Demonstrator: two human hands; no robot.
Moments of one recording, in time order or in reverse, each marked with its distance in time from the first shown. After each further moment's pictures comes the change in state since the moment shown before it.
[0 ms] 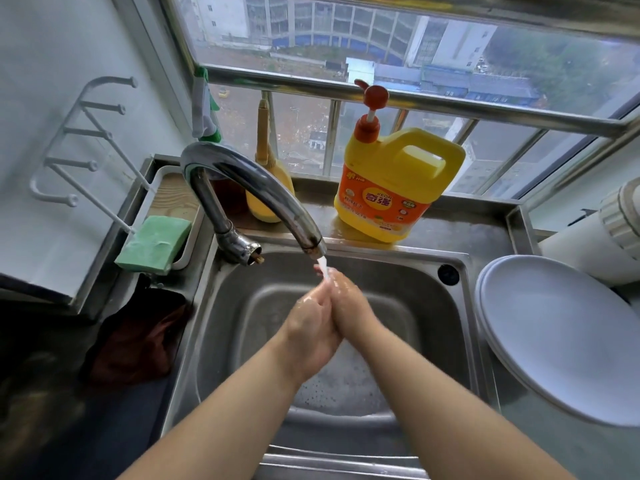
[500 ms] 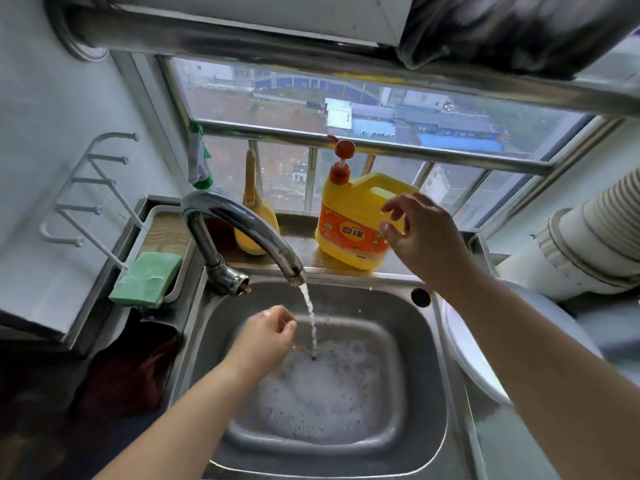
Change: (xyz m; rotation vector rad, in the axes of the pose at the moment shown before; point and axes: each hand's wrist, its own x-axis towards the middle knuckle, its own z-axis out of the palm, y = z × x) left_hand -0.013 0.036 -0.041 1.508 0.317 0.436; right_hand -0.007 -0.066 -0.174 -0.629 0.451 -0.391
